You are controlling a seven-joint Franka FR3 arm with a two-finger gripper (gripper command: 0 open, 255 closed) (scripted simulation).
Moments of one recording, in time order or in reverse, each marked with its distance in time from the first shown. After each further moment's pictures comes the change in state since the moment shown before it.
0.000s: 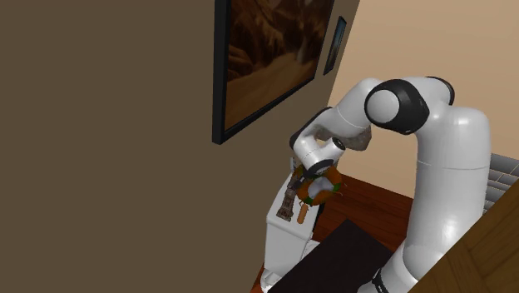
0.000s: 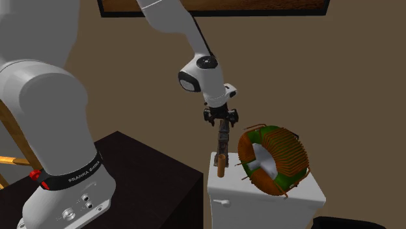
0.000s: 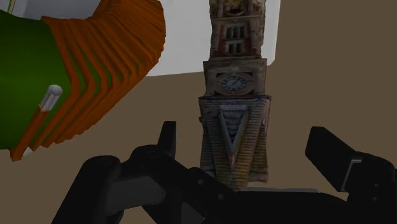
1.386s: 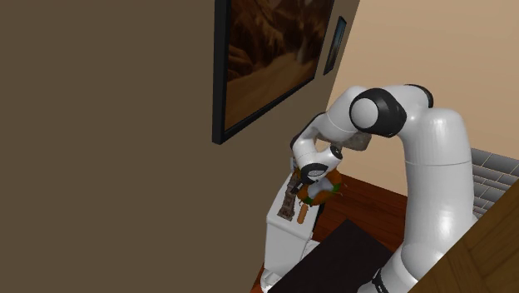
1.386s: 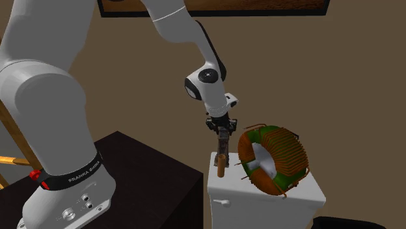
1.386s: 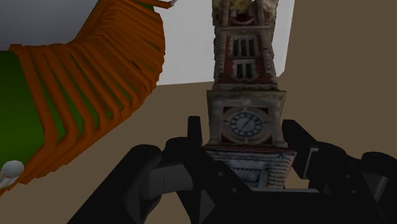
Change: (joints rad) arm -0.038 0.126 0.022 0.103 0.274 -0.017 -0.284
